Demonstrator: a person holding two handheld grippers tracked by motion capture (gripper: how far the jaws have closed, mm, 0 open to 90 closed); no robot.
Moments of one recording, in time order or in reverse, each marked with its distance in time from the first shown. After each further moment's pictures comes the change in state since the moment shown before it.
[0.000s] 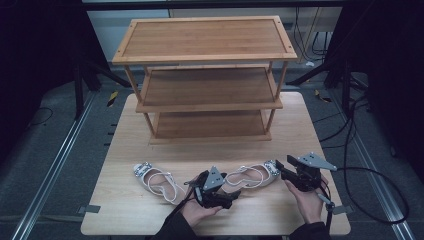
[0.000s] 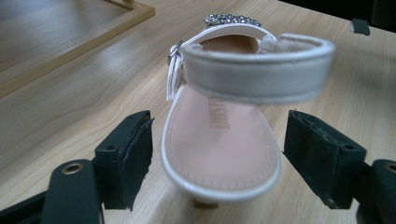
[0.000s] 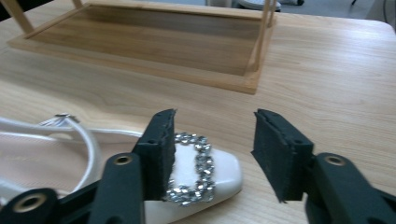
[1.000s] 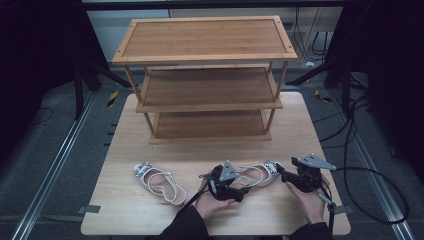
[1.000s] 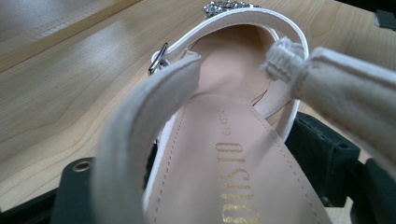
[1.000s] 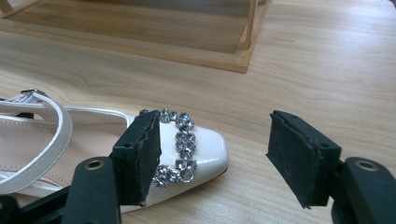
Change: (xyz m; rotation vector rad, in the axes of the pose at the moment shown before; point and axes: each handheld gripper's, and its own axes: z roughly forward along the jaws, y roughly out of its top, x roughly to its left) left arm 0.002 0.009 0.040 0.061 -0.024 -0.028; right arm -0.010 -0.012 0.007 0.055 -0.008 0.010
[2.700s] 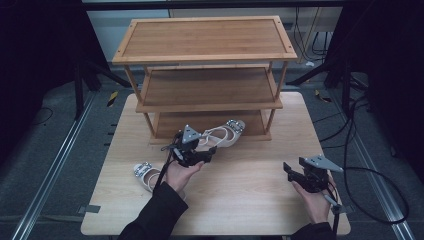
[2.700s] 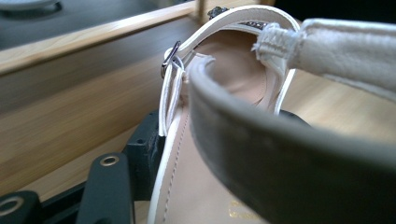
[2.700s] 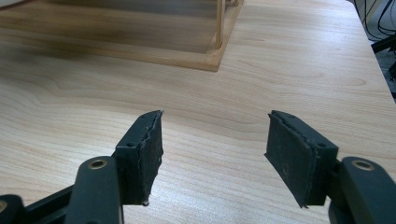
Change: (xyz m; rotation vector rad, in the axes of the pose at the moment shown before) left arm 0.089 0.047 -0.093 -0.052 0.301 -0.168; right arm -0.013 -0.004 -0.007 -0.015 -0.067 0.014
